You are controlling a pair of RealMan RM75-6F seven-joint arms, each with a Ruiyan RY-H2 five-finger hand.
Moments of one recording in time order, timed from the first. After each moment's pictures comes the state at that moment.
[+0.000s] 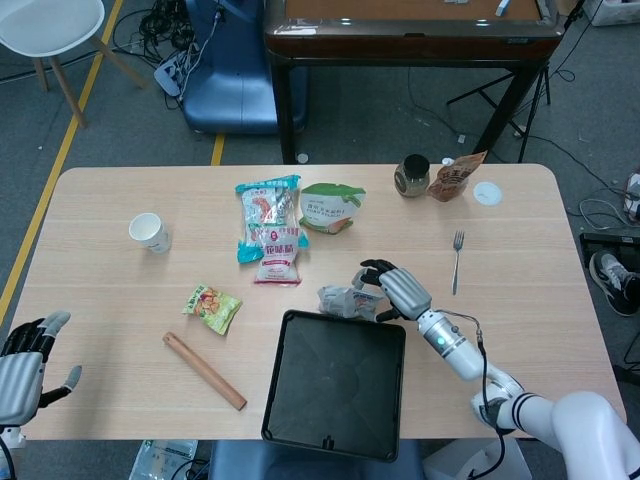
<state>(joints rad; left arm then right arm) -0.04 -1.17 -0.04 -1.61 1.48 1.52 0.07 0.72 -1.74 0.00 -0.91 -1.57 1.10 0.65</state>
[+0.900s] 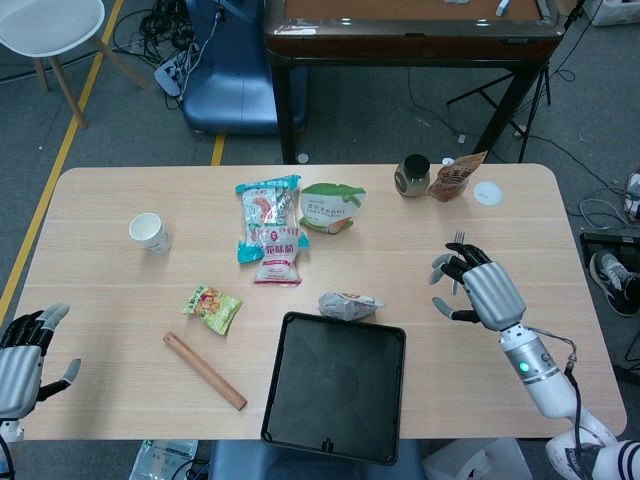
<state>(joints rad) -0.06 -1.16 -0.06 -1.60 1.49 1.52 0.06 0.48 -1.25 0.03 -1.51 -1.49 1.34 0.11</state>
